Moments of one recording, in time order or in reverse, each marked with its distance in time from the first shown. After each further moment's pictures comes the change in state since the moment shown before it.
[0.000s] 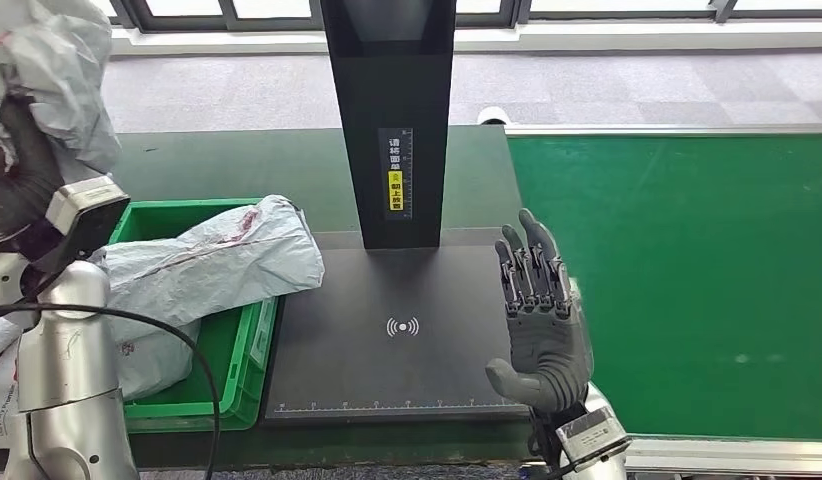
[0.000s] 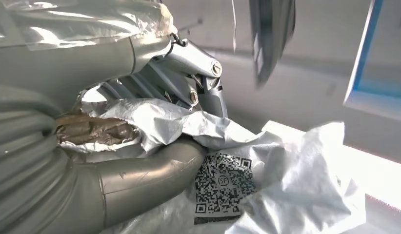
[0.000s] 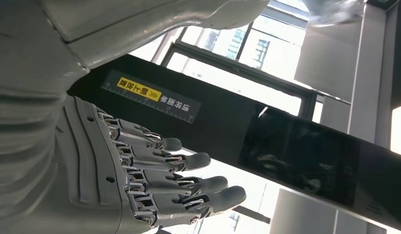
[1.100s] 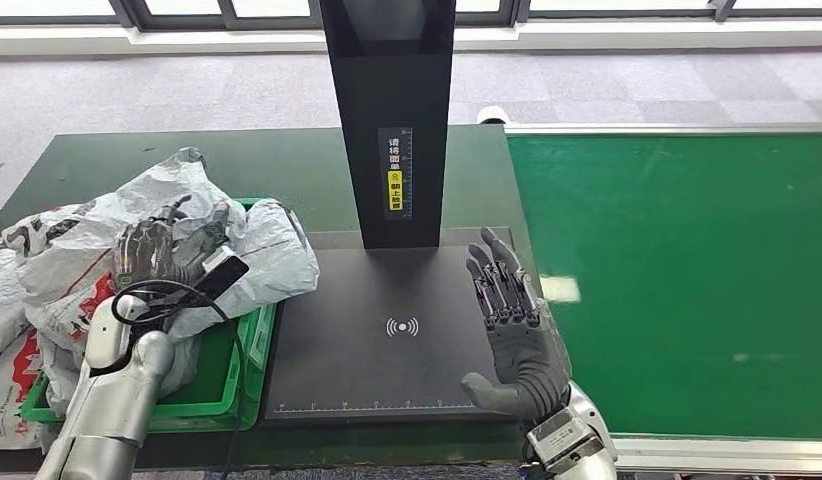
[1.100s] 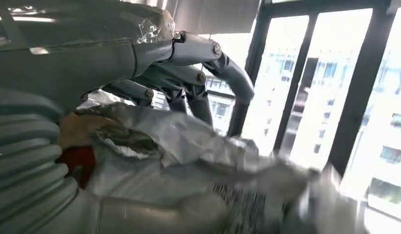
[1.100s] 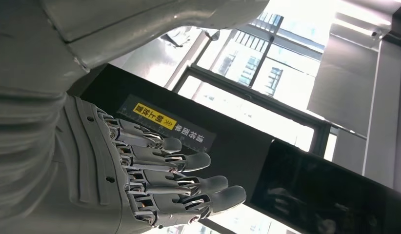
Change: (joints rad) left arm 0.164 0.081 -0.125 0.369 -0.112 -0.211 0.201; right arm 0.002 -0.012 0.012 0.045 0.049 0.077 0.000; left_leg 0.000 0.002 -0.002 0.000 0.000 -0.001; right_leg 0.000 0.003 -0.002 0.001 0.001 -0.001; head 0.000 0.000
